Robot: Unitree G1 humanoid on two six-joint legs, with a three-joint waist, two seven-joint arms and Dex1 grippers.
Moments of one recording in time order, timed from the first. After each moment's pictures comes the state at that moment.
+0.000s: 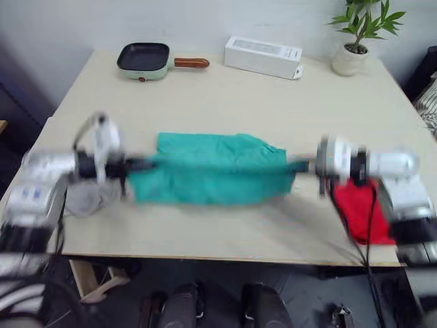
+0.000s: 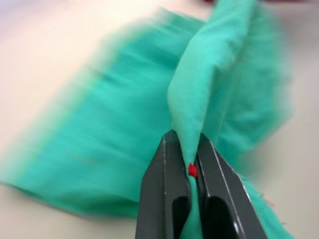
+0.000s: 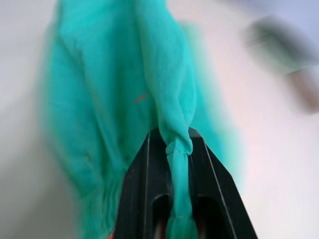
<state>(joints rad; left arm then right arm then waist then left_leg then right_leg) -0.80 0.84 0.00 0.34 -0.32 0.07 -1.00 -0.88 -0.73 0.03 0.44 0.24 -0.27 1.17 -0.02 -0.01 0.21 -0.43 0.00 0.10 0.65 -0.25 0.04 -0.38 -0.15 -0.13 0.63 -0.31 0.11</state>
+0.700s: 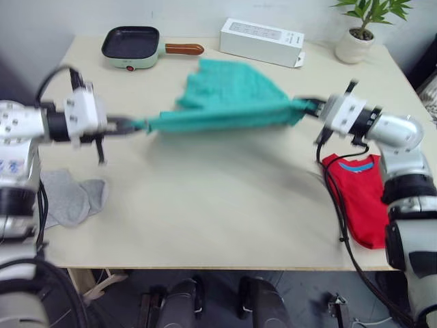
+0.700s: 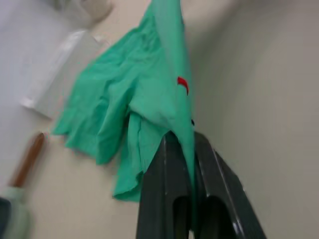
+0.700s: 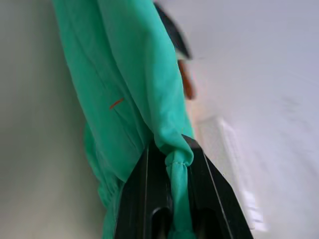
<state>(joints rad) -0.65 1.03 0.01 0.21 -0.40 -0.07 -1.27 -0.89 -0.72 0.08 0.81 0.02 -0.79 0.97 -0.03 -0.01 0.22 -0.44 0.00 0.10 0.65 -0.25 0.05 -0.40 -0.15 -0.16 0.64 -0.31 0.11</state>
